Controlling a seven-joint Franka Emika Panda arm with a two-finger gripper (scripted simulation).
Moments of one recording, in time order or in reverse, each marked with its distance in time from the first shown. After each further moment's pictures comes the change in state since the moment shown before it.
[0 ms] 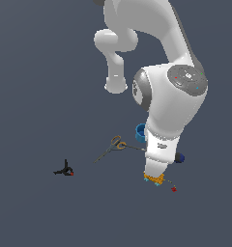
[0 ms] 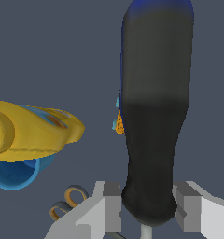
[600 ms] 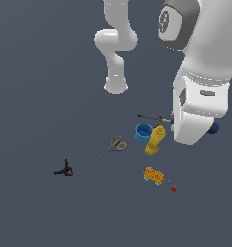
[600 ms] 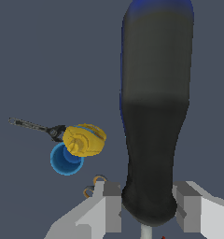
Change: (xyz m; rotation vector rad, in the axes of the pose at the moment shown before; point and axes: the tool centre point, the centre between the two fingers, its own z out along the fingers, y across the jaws) arm 0.035 -0.041 -0.128 -0.001 0.002 -0.001
